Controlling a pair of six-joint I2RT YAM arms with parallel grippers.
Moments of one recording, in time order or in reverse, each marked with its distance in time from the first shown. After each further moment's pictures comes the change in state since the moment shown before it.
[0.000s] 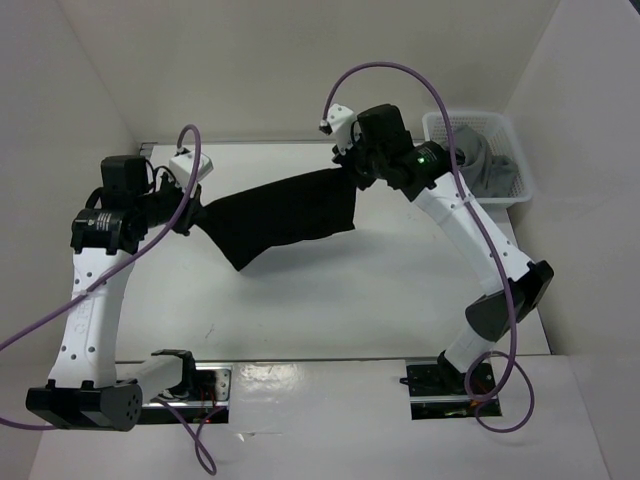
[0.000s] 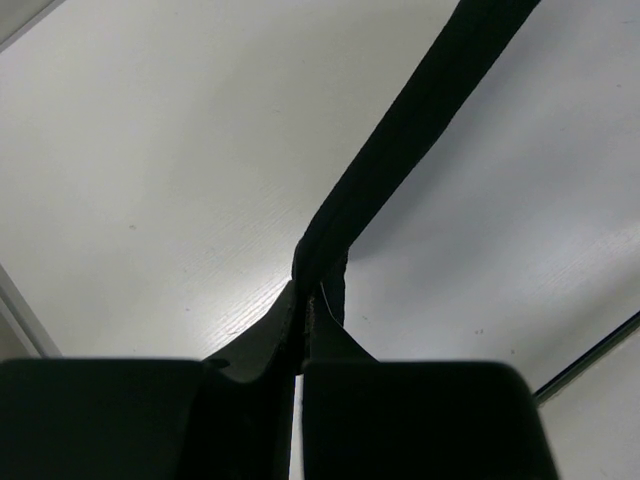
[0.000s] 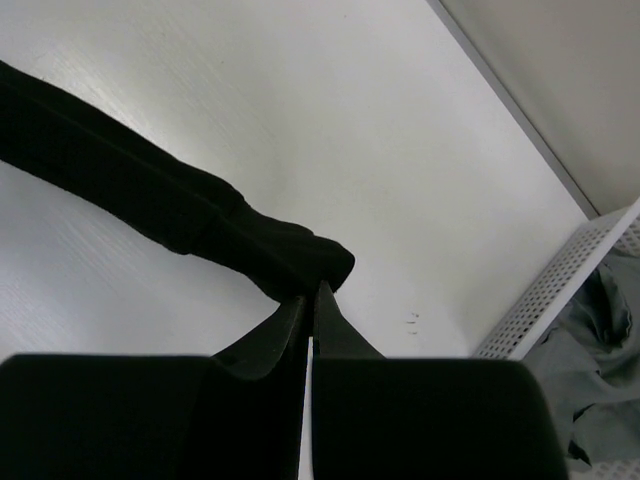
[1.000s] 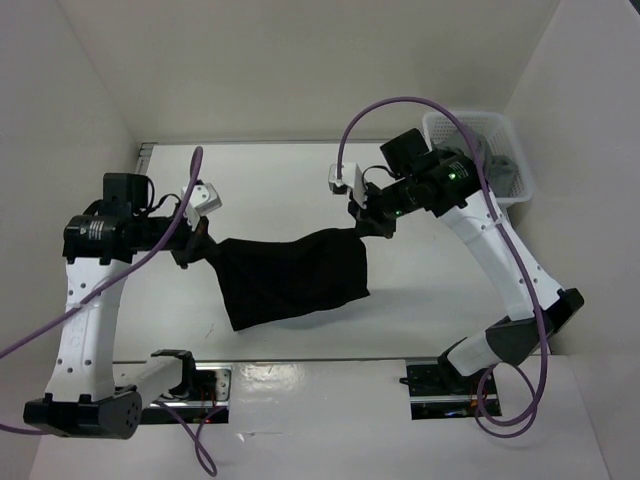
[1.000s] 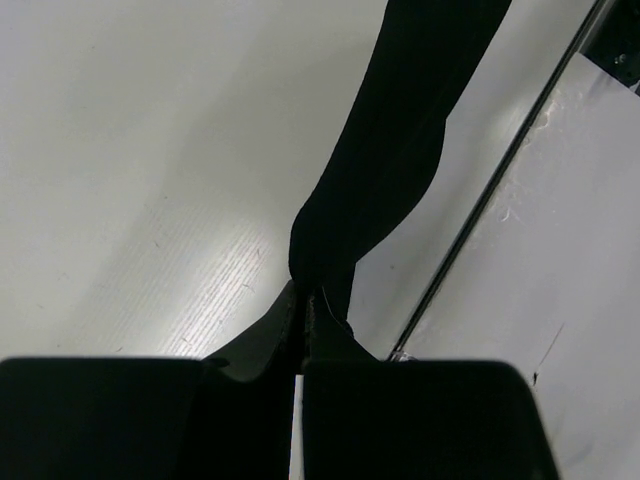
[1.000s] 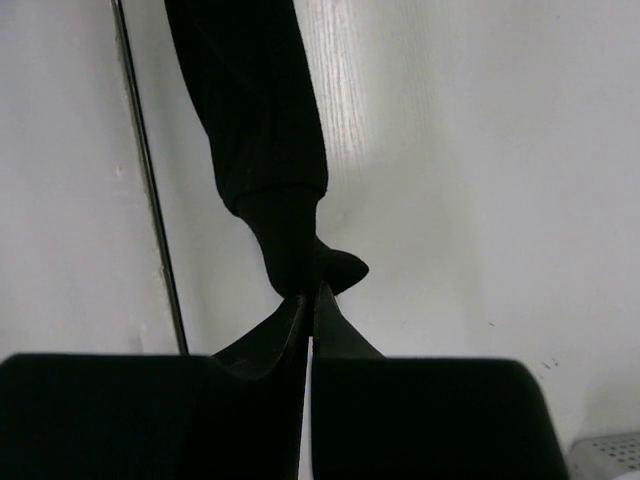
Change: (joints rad) left arm 0.000 -0.050 0.025 -0.357 0.315 0.227; right arm -0.029 -0.171 -0.100 -0.411 -0.576 -0.350
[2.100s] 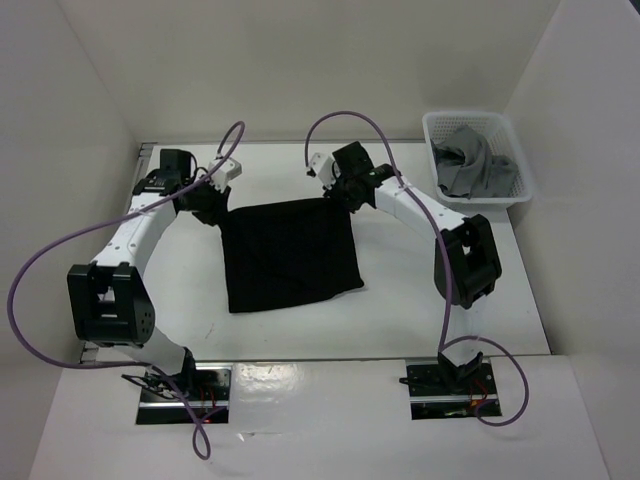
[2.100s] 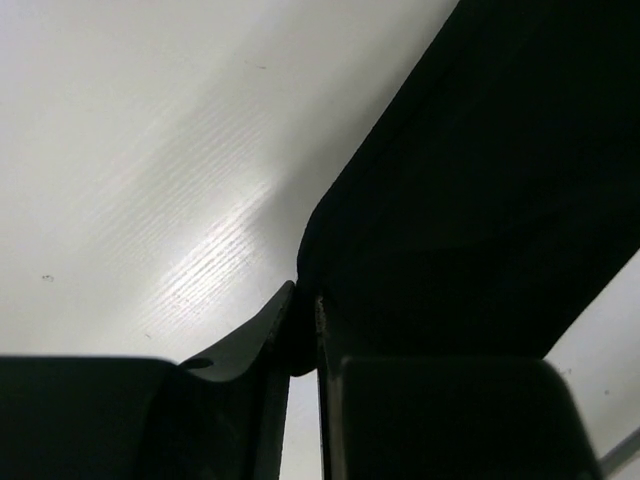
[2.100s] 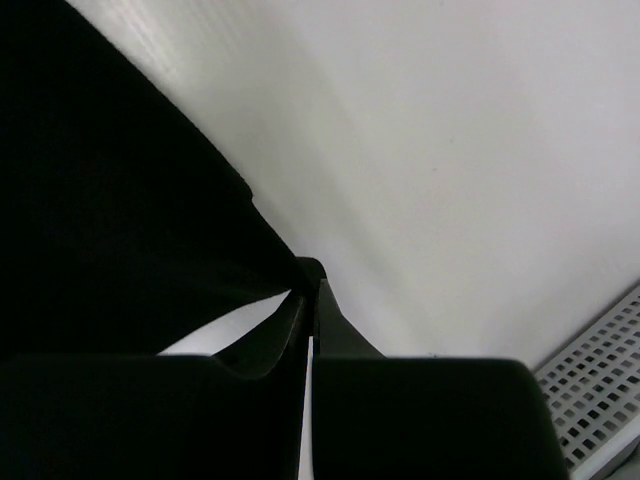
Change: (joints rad) left arm -0.005 0.476 -0.140 0.615 -0.293 -0.136; right arm -0.031 0.422 -0.198 0.677 0.560 0.153
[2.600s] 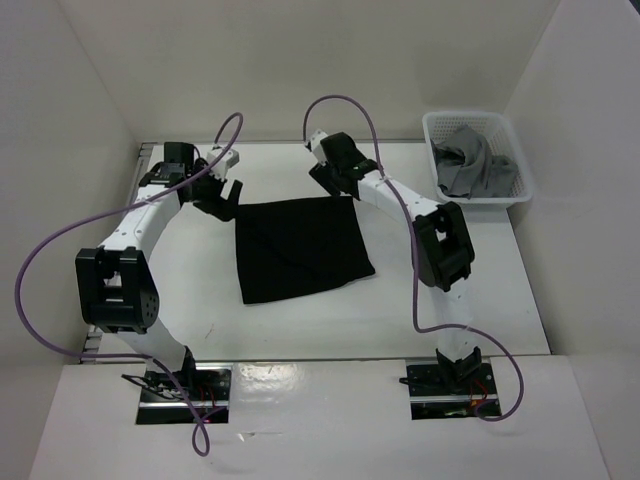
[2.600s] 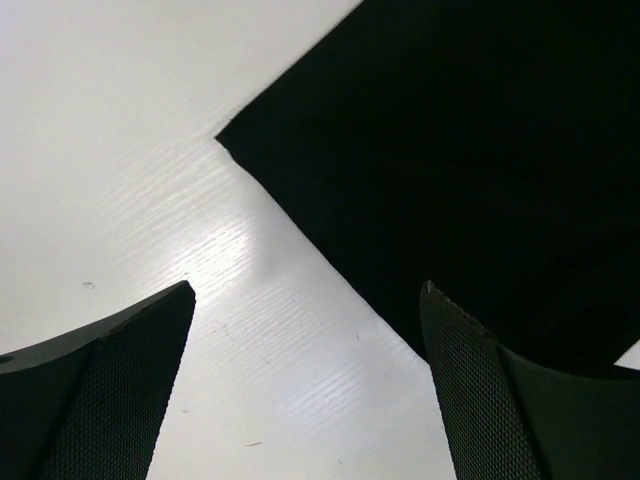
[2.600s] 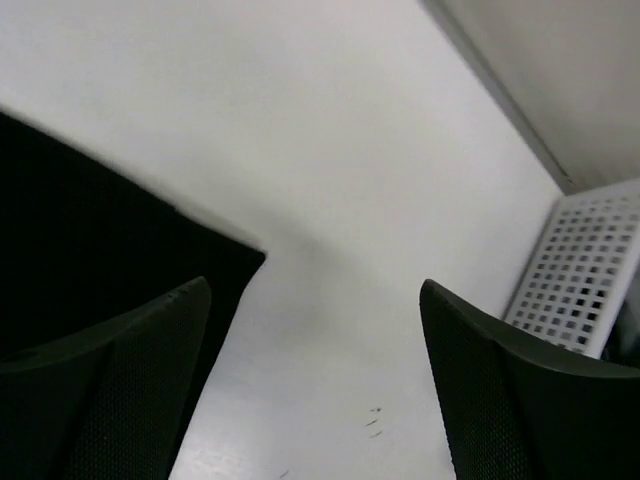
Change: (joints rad) left arm 0.000 0.118 0.068 0.100 -0.075 -0.098; right arm 0.000 0.217 0.167 0.232 0.292 0.087
